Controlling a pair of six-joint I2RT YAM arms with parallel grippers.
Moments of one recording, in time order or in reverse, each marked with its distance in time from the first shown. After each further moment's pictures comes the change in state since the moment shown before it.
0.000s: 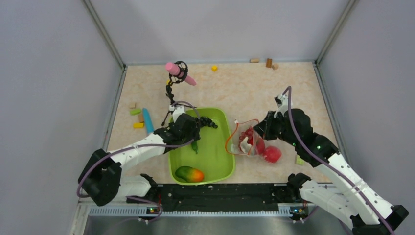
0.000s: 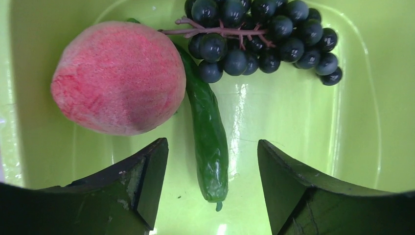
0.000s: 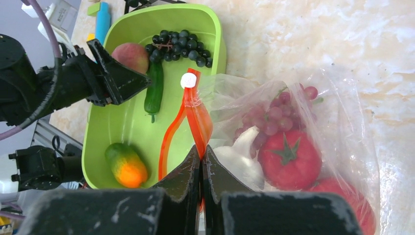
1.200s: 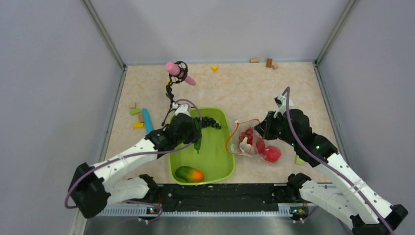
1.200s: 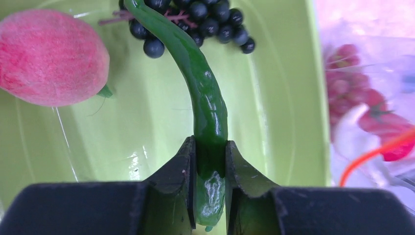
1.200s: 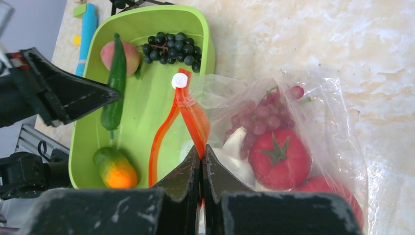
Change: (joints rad) left arm -0.067 -0.092 0.057 -0.065 0.134 0.039; right arm 0.000 0.006 -0.013 0.003 0.043 -0.018
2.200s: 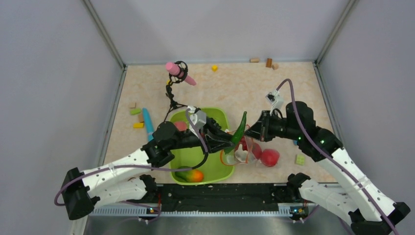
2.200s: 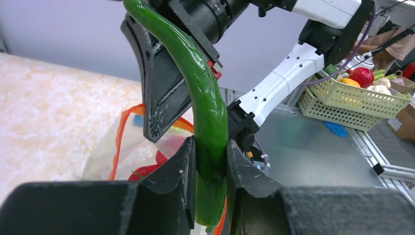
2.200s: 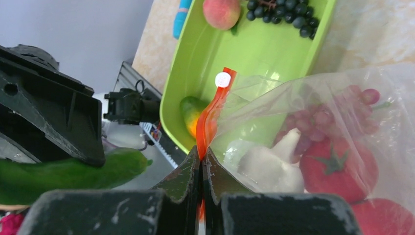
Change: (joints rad) left arm -0.207 -0.188 -0.049 0.847 0.735 0.404; right arm 0.000 0.053 0.154 -0.072 -0.379 0.079
